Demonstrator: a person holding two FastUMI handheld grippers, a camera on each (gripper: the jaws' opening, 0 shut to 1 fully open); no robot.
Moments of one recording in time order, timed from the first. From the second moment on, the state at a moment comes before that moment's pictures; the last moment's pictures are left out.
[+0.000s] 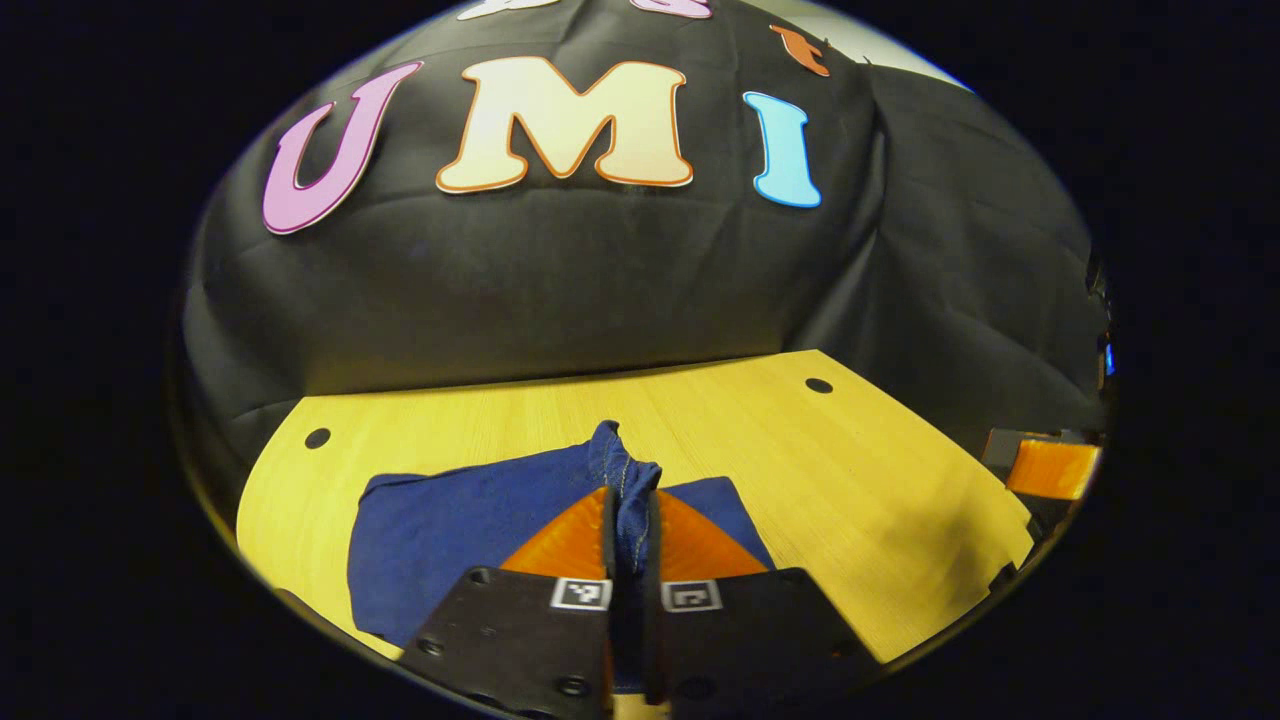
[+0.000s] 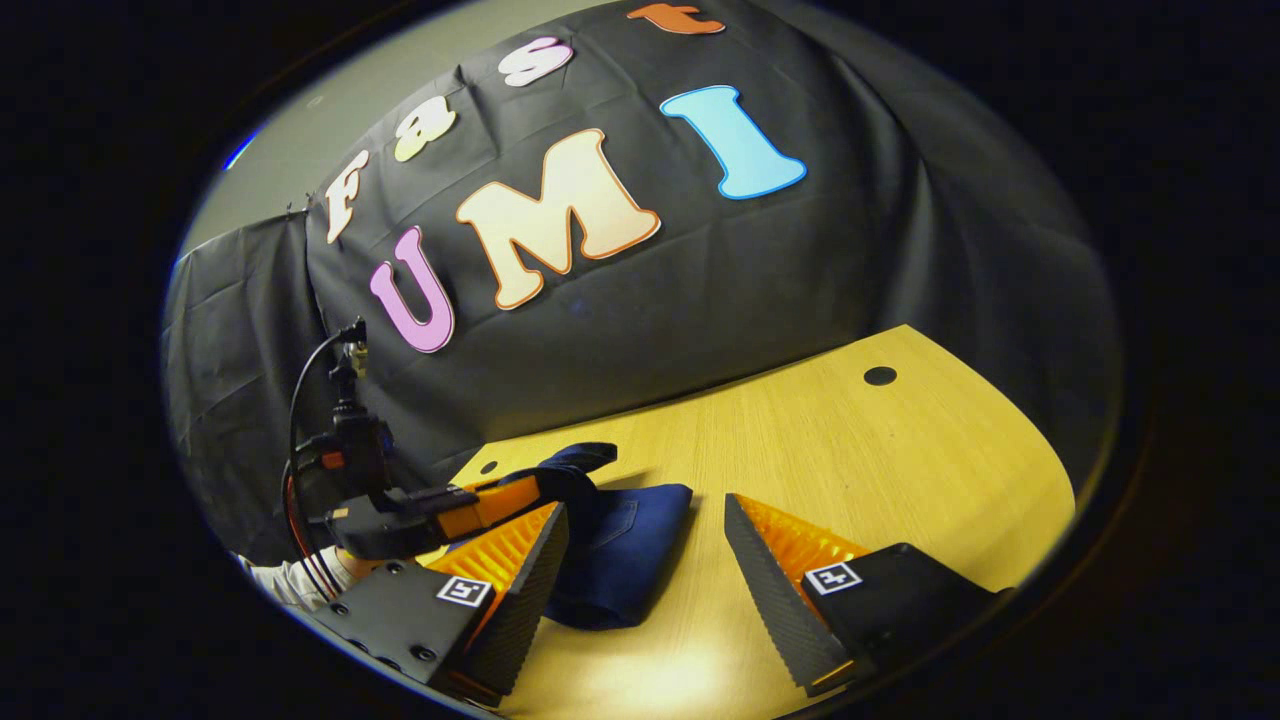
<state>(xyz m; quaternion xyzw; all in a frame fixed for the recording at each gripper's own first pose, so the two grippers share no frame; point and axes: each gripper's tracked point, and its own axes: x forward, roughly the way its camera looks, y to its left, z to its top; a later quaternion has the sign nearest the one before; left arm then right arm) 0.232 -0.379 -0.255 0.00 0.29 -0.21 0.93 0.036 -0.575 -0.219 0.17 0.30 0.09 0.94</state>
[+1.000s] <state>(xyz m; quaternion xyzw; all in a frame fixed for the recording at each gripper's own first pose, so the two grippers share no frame) 0.119 -0.231 -0.063 0.00 0.07 -0.12 0.99 -0.019 -0.497 -0.064 0.03 0.08 0.06 0.99</state>
